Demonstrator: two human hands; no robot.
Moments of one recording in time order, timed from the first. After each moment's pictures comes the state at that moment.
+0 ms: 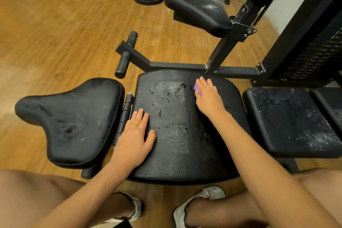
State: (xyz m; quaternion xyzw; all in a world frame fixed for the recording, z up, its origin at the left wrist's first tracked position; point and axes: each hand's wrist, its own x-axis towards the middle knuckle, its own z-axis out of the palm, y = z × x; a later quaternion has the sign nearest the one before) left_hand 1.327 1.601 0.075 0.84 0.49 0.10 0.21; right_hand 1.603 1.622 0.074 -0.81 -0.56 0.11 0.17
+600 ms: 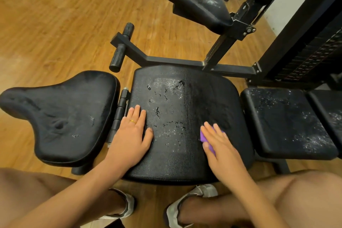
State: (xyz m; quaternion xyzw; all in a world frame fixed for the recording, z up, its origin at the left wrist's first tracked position) left_hand 1.328 1.602 0.071 0.86 0.47 0.08 0.18; right_hand 1.558 1.458 0.062 -0.77 -0.59 0.17 0.19
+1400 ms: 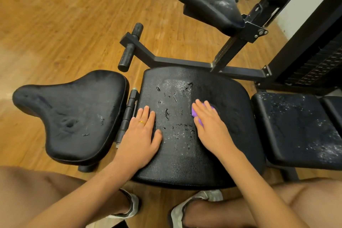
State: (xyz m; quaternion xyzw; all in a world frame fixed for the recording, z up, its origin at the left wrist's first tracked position) left_hand 1.326 1.607 0.064 0.86 0.46 0.09 0.17; right_hand 1.554 1.549 0.063 -0.75 -0.63 0.12 0.19
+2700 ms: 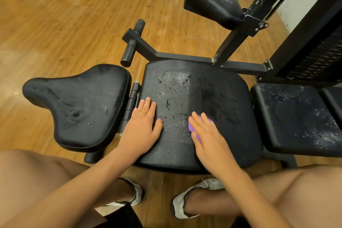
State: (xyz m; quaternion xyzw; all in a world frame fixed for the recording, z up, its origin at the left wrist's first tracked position) left_hand 1.324 1.601 0.072 0.86 0.48 0.09 0.18; right_hand 1.515 1.483 0.068 -0.73 -0.64 0.15 0.19
